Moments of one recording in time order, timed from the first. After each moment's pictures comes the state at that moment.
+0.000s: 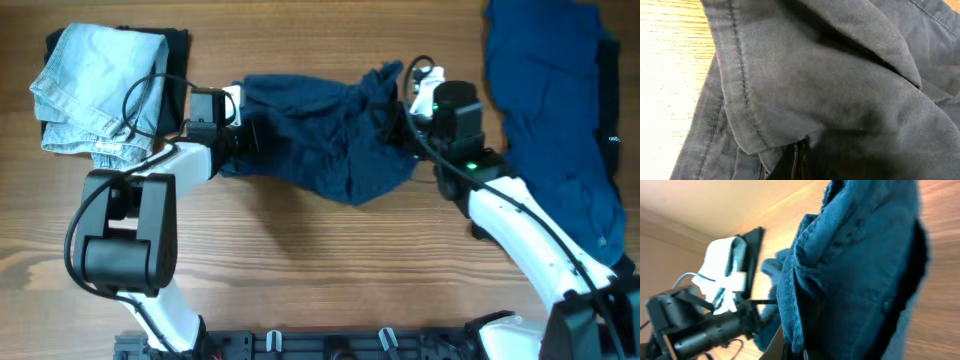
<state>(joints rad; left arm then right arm) -0.11 1.92 0.97 0.00 0.26 -0.26 0.31 1.47 0.89 0.06 -0.36 0.67</state>
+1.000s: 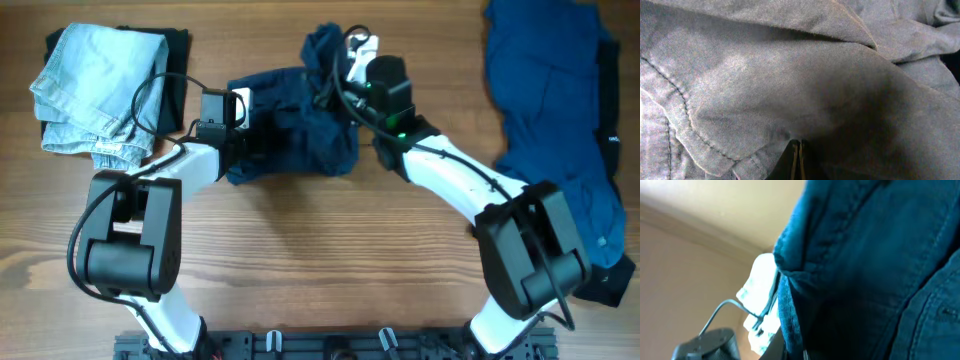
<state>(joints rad) -0.16 1.90 0.97 -0.03 0.23 -0.26 0.47 1.85 1.13 0.42 -0.36 0.84</state>
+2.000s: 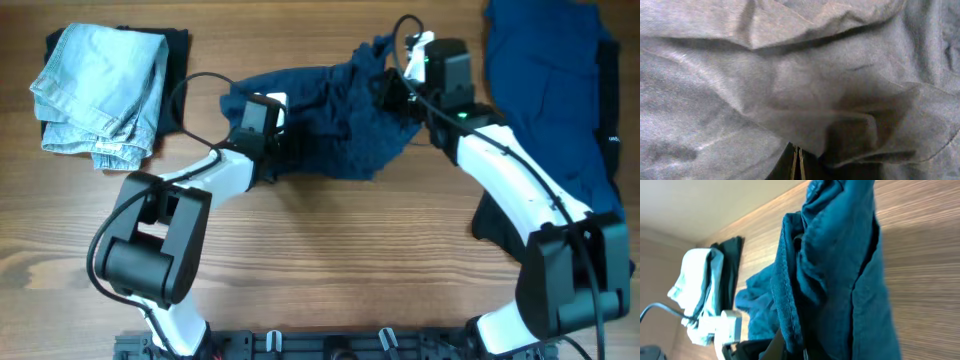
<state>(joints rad) -0.35 1.90 0.97 0.02 0.13 -0.36 0.24 1.71 1.17 -0.11 -0.37 0.60</state>
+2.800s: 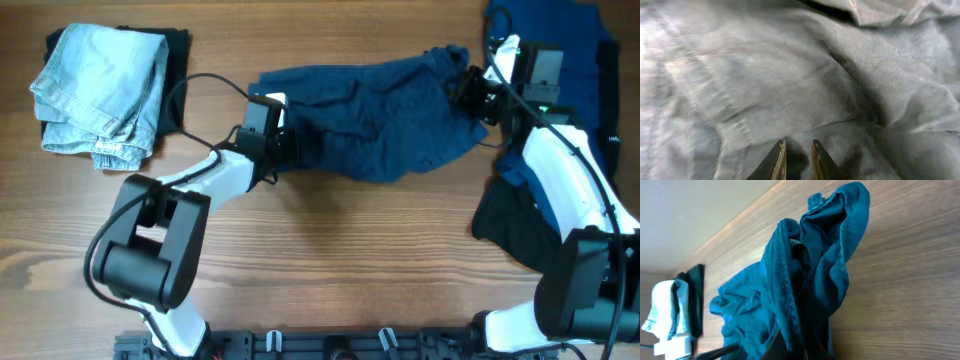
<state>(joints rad) -0.35 1.88 0.96 0.00 0.10 -0.39 -0.09 1.66 1.17 -0.32 -0.48 0.46</state>
